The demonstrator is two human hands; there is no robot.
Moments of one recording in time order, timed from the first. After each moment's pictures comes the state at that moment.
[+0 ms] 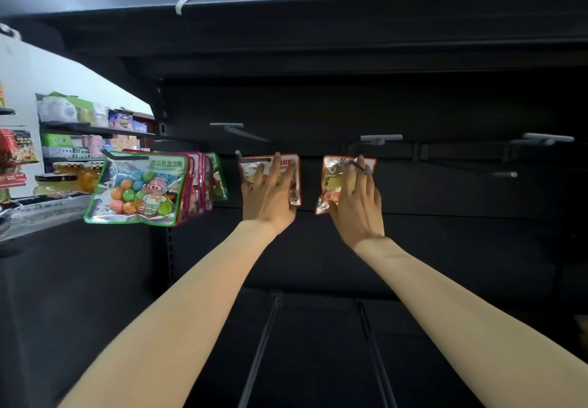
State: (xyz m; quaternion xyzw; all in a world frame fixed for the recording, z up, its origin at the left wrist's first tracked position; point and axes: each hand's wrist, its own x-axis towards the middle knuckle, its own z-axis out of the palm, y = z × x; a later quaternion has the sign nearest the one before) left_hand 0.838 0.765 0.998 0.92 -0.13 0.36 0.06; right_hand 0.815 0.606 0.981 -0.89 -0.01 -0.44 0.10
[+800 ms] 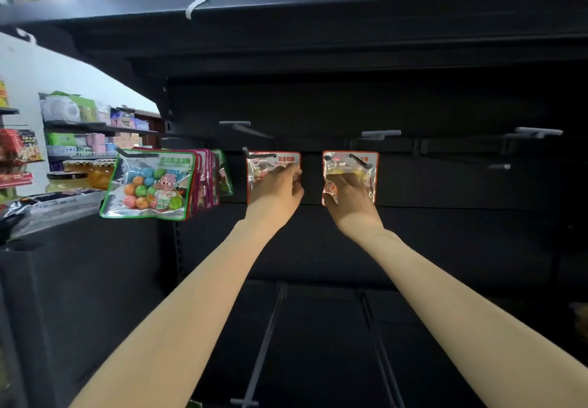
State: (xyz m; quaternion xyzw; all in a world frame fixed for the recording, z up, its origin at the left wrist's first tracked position) left_hand 0.805 0.767 1.013 0.88 -0.20 0.37 0.21; right_hand 0.787 0.620 0.994 -0.91 -0.05 -0.34 0.23
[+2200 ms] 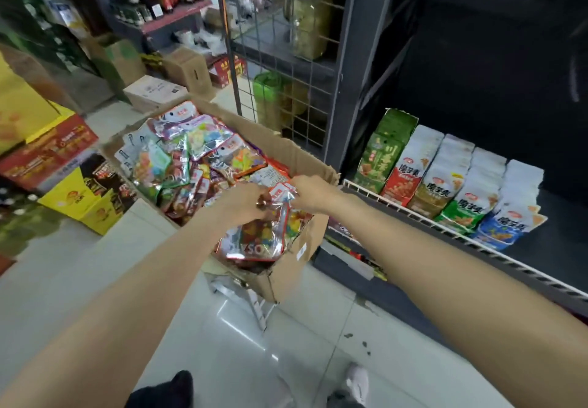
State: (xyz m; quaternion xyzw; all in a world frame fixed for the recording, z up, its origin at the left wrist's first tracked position) left_hand 0.509 1.213 0.626 0.97 0.06 -0.18 0.16; right_hand 0.570 1.065 0.644 -0.91 -0.30 0.25 0.12
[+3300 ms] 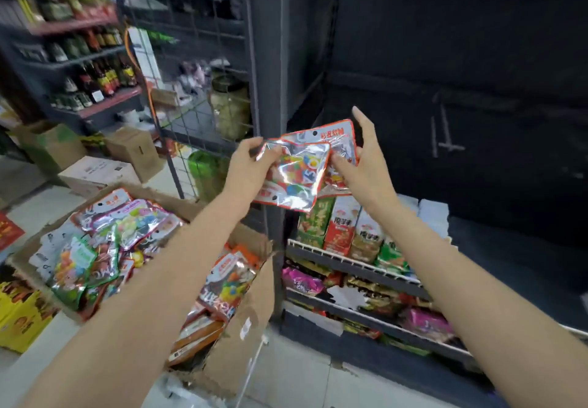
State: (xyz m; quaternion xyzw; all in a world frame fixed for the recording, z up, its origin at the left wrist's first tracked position) left_hand 0.607 1.103 0.749 0.75 0.11 0.14 0.63; right_hand 0.611 0.917 0.758 -0.78 -0.17 -0.11 0.59
